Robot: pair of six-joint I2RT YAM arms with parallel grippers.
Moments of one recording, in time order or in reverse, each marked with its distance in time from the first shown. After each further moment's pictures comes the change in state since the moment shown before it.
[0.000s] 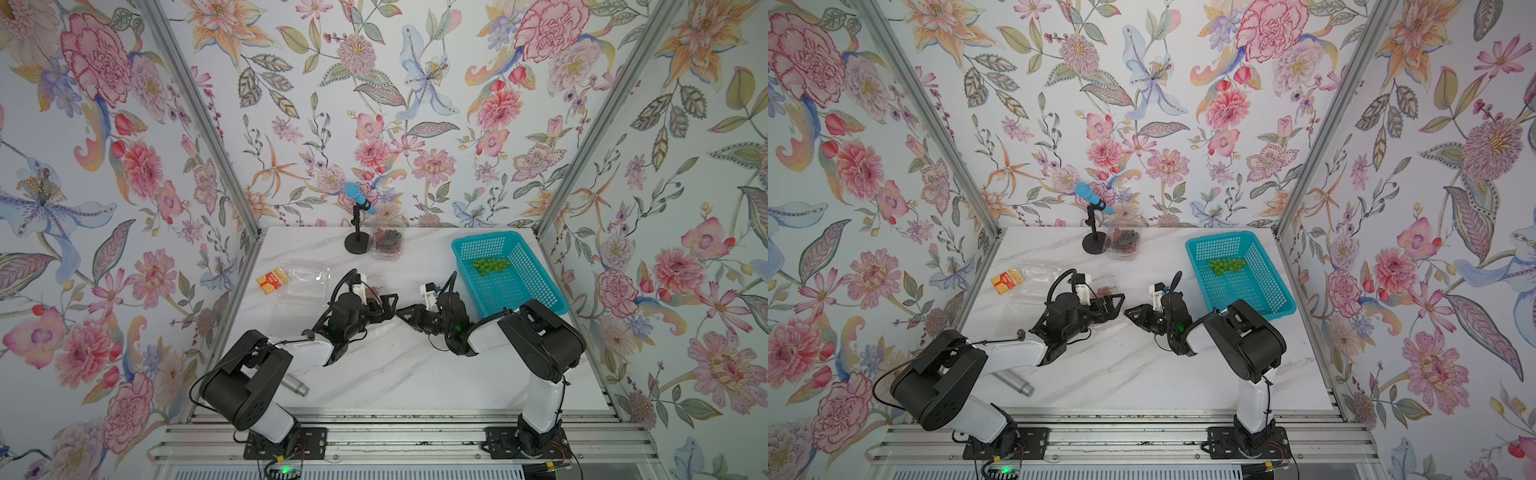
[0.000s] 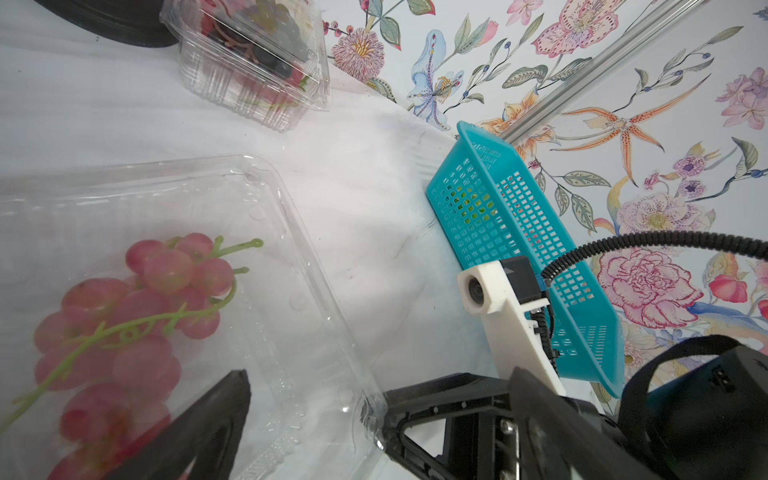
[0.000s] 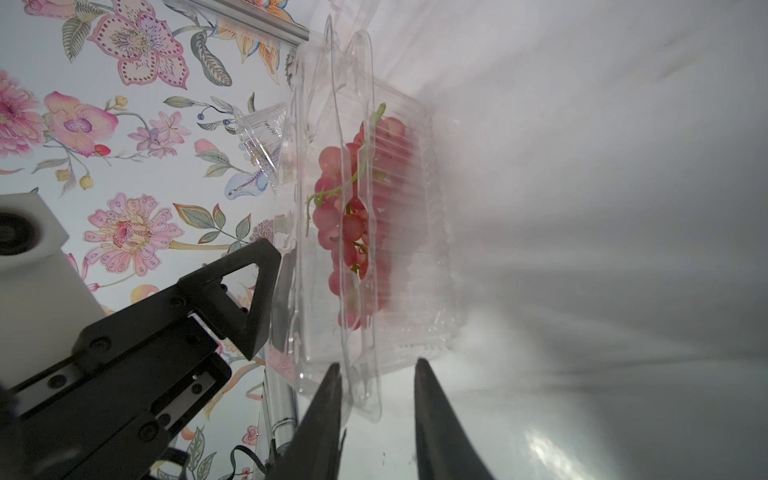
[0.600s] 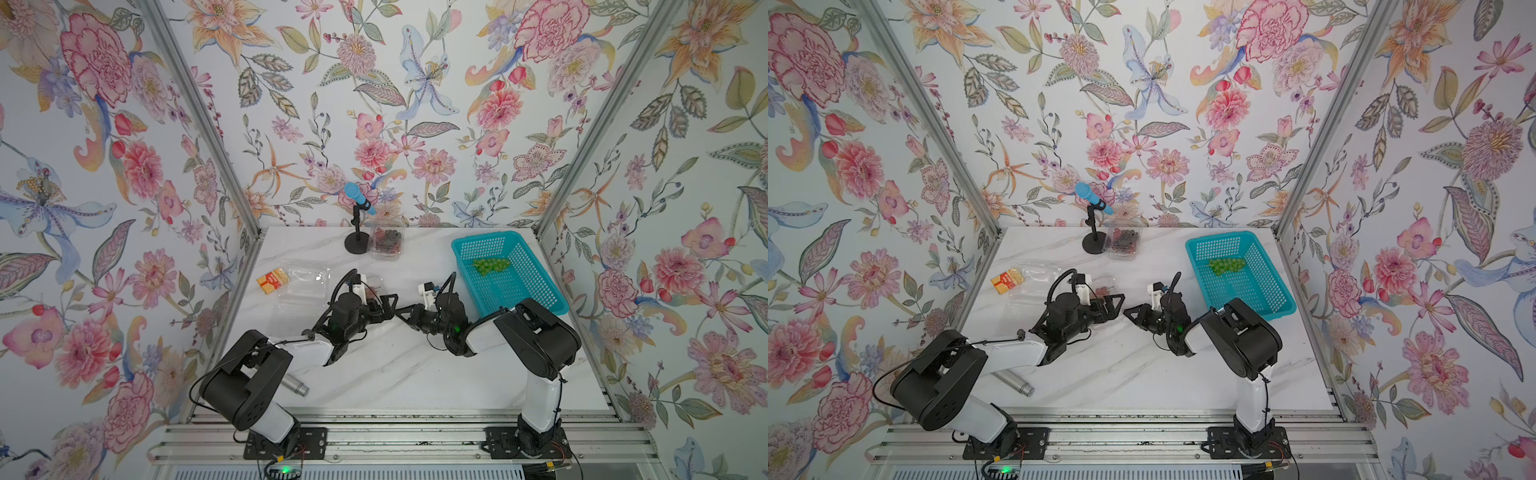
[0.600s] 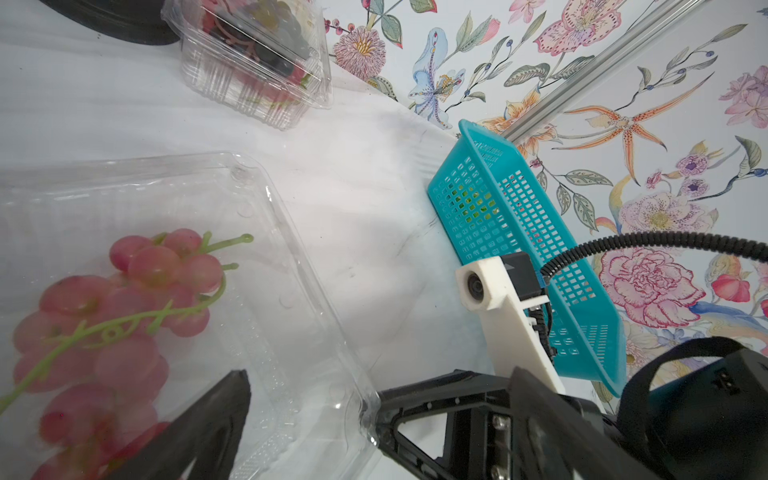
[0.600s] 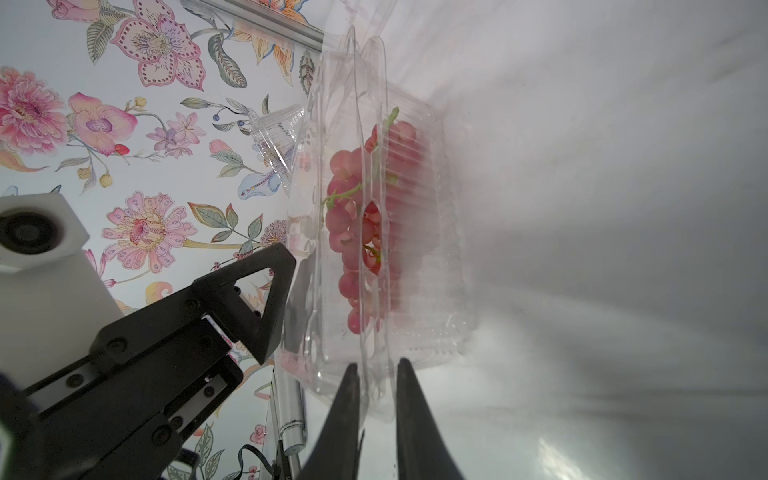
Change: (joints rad) left arm 0.000 0.000 0.000 -0.003 0.000 0.000; right arm 0.006 0.024 0.003 0.058 -0.007 0.015
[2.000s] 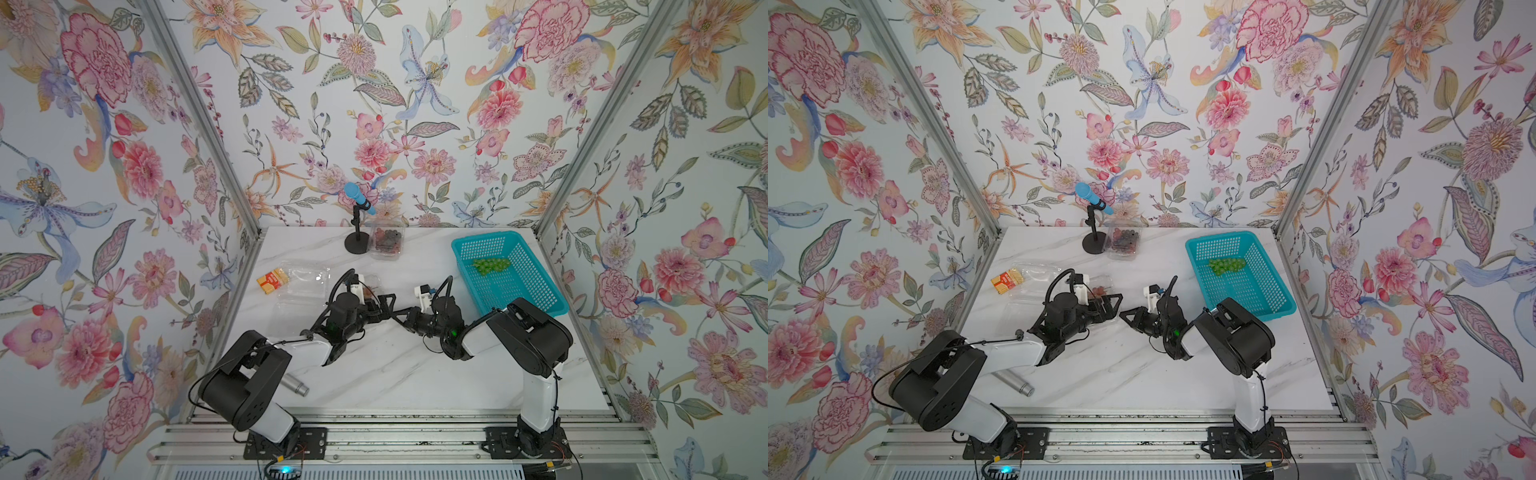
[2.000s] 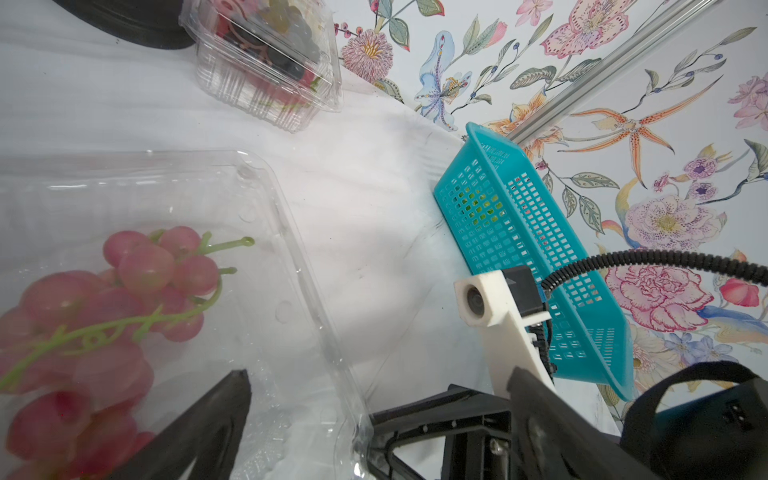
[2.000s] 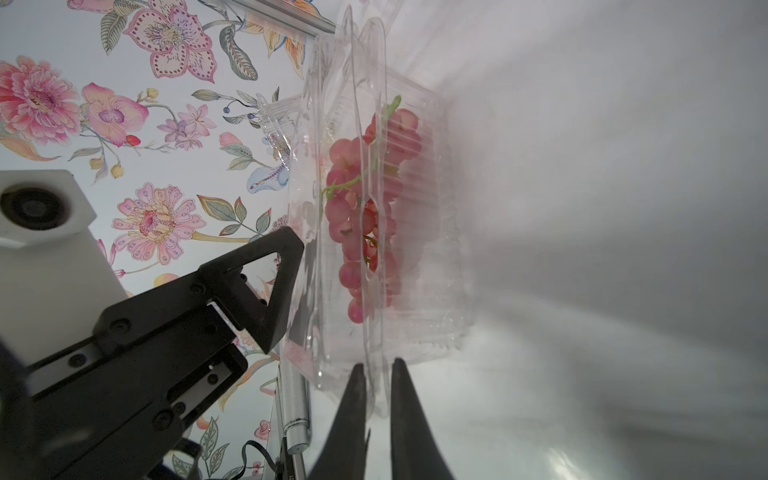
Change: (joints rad) left arm 0.026 -0.016 -0.008 -0.016 0.003 0.011; right arm 0.034 0.041 -0.009 0.081 0.014 0.022
